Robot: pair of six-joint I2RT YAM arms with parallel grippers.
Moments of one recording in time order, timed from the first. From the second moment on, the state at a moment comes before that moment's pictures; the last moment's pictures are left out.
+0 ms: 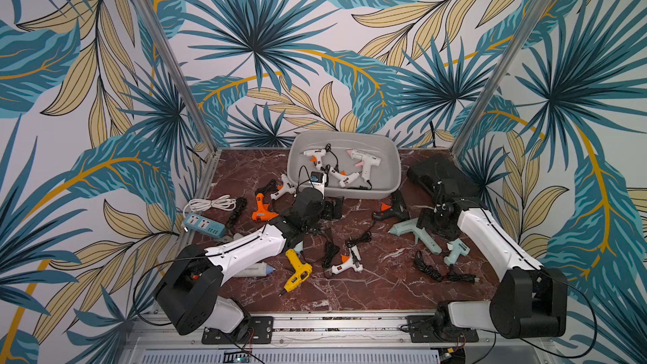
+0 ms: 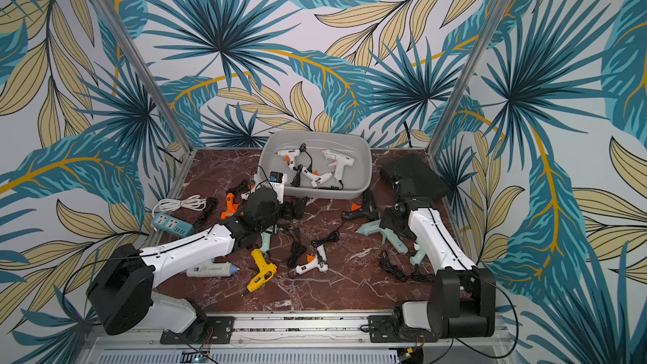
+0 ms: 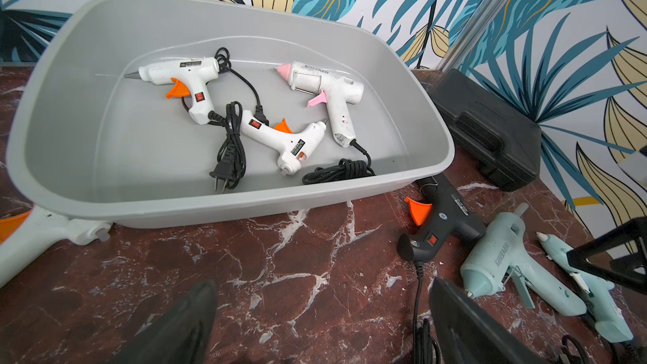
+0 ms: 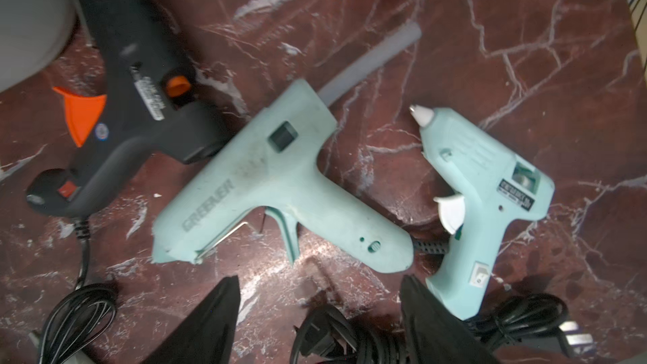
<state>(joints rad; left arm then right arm) -0.70 1.45 0.88 0.15 -0.17 -0.41 -0.05 1.34 0.95 -0.89 0.10 0.44</state>
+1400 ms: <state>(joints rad) -0.69 1.48 0.89 0.14 -0.17 -0.42 -0.13 1.42 0.78 -0.66 -0.34 0.45</state>
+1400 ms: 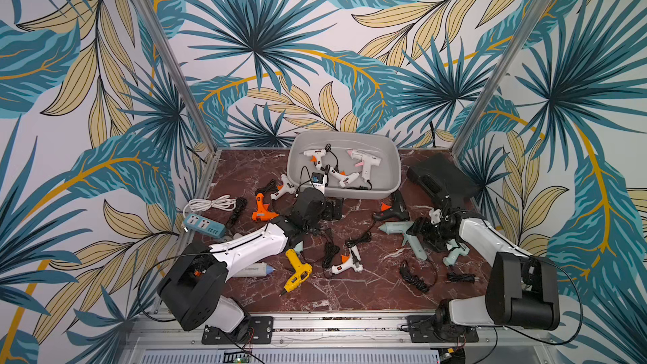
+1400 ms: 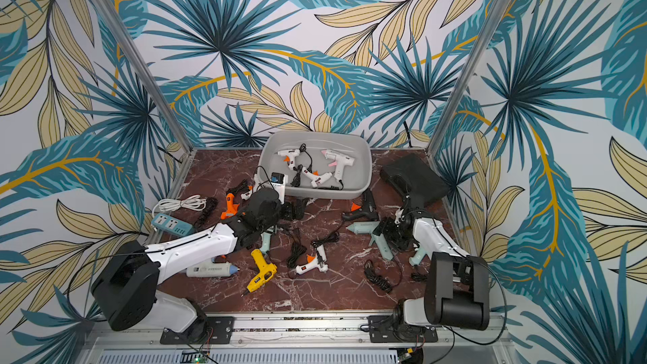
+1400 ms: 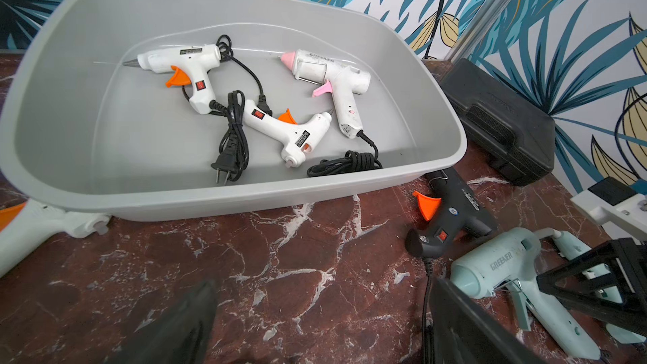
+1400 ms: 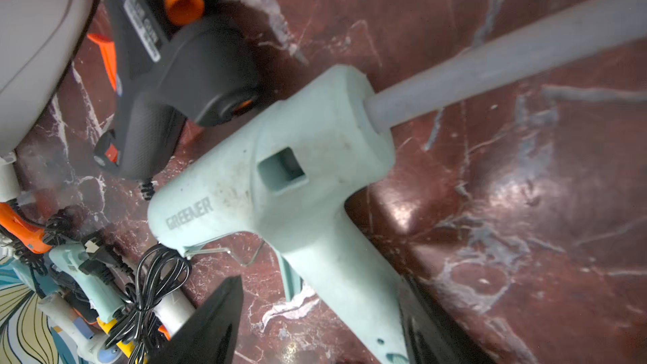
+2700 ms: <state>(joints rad) -0.67 1.50 0.90 0.14 -0.15 -0.42 -0.01 1.60 0.88 -0.80 -0.08 0.43</state>
